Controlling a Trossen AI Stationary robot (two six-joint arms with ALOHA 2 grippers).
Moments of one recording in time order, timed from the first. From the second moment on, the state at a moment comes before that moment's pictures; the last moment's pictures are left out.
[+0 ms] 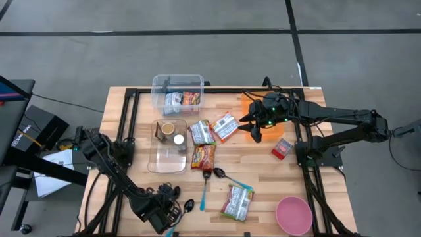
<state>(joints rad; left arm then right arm) -0.86 1.88 1.10 -0.70 -0.27 -1.84 -0.22 1.13 0.96 -0.43 -0.13 0.17</state>
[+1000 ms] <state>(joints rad) -0.86 1.62 1.09 -0.71 -0.41 -1.68 -0.22 1.13 0.96 -0.42 -0.13 0.15</state>
